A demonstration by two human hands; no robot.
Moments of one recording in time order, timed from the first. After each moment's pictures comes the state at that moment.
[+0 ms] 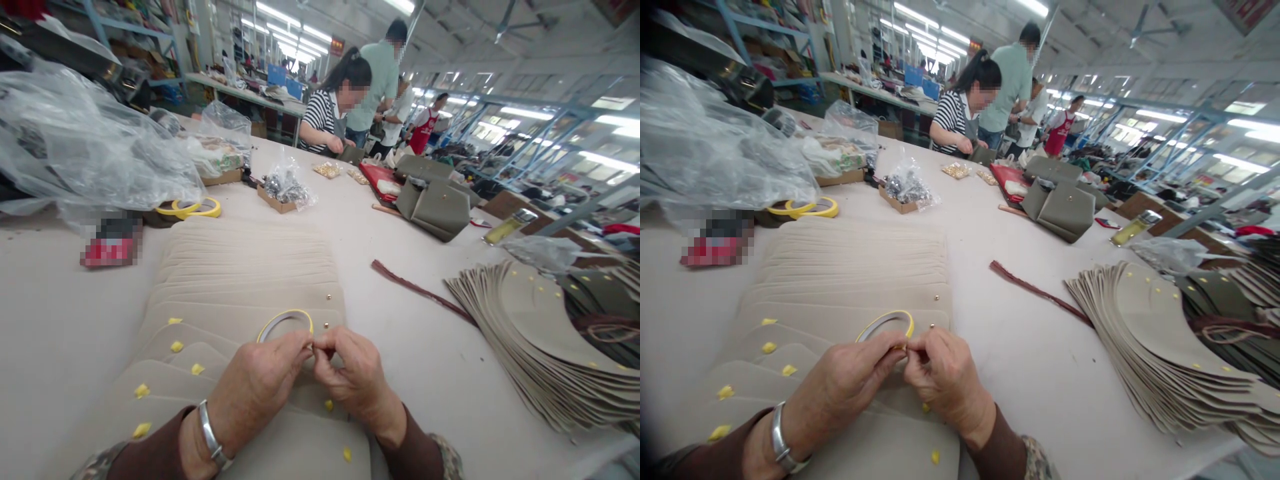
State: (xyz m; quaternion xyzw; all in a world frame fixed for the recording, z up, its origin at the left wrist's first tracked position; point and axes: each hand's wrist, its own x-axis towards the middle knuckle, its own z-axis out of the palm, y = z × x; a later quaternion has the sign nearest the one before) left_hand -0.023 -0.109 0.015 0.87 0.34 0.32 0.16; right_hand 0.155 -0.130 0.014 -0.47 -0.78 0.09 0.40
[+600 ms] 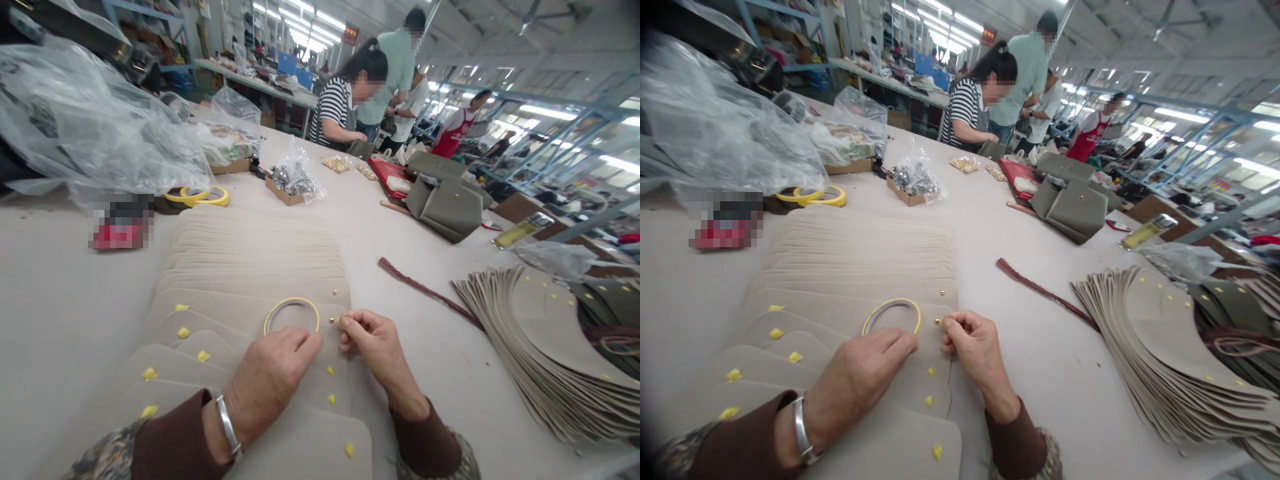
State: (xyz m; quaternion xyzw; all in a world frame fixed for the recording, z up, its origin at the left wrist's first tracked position) left_hand -0.013 -0.115 0.006 0.90 0.35 0.27 0.07; right_hand 0.181 -0.113 0.005 -0.64 -0.43 0.47 0.43
